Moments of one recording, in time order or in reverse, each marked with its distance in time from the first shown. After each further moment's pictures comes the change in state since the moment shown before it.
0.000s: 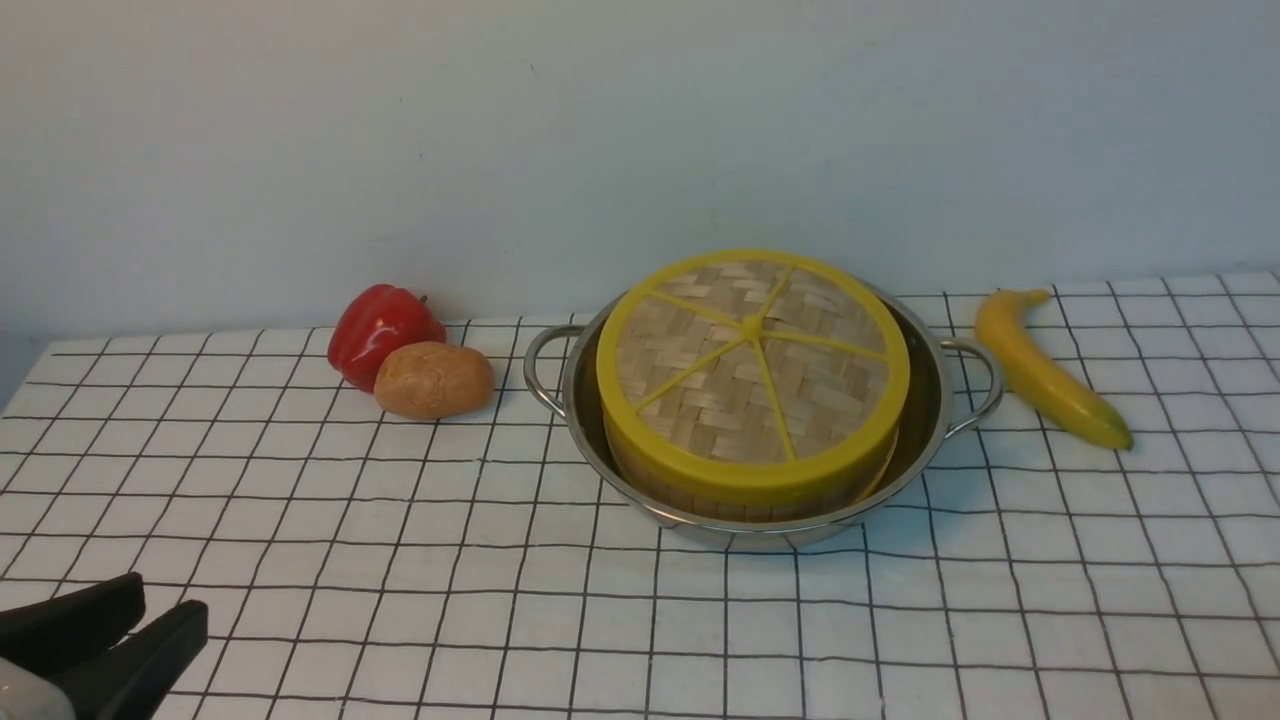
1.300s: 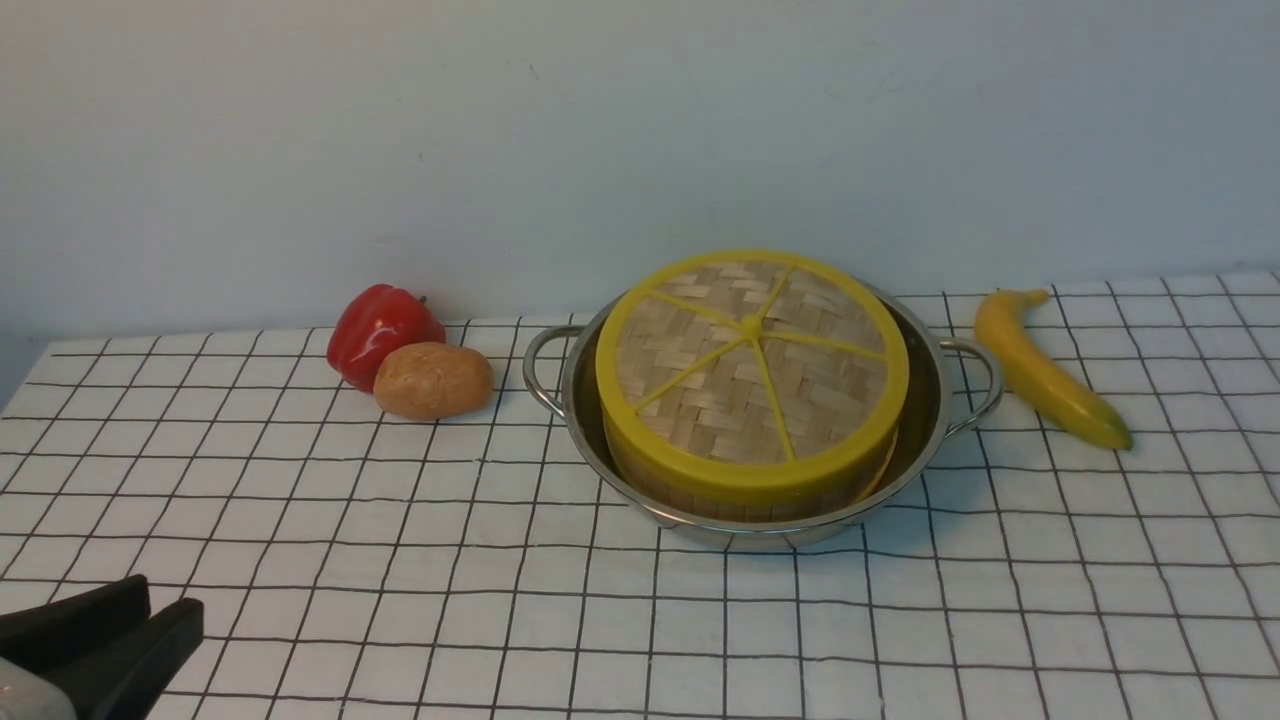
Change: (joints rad) right arm 0.597 0.467 -0.593 0.052 0.131 -0.001; left arm 0.000 0.000 0.000 0.000 0.000 0.000
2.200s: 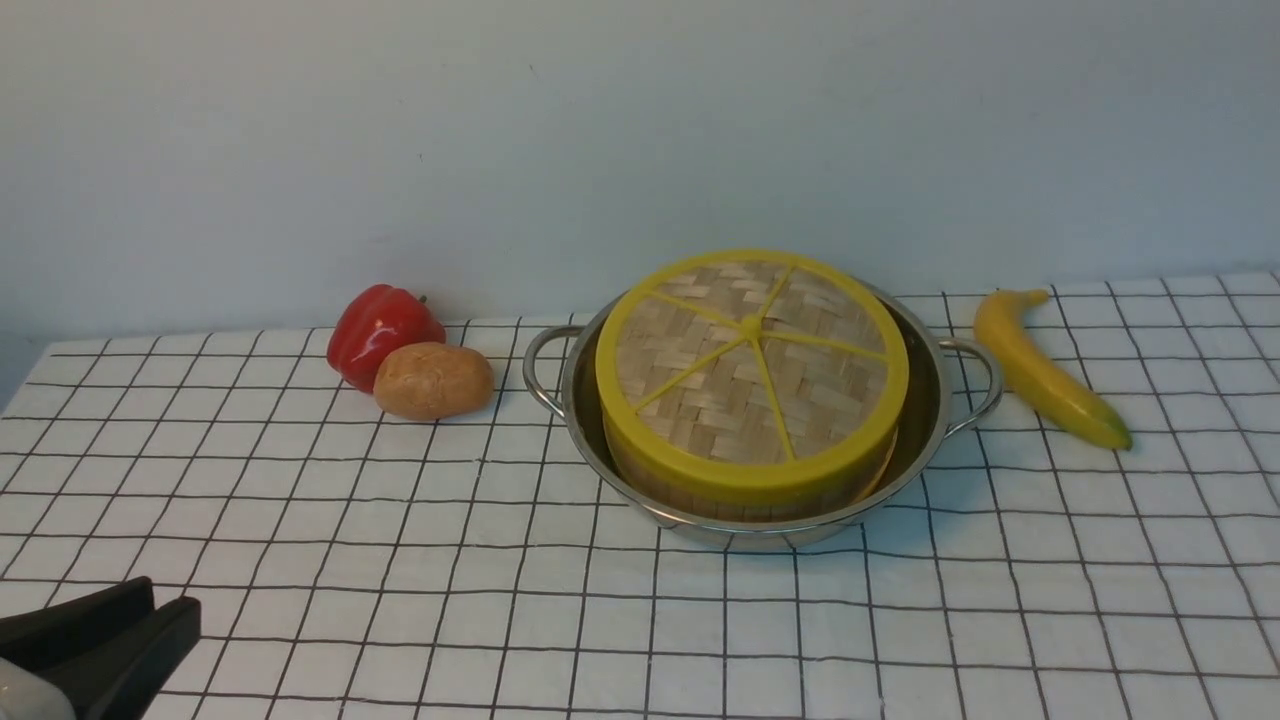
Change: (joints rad) right arm 0.000 0.753 -1.367 -0.146 0.737 -0.027; left arm 0.000 0.000 0.000 -0.002 0.000 0.000
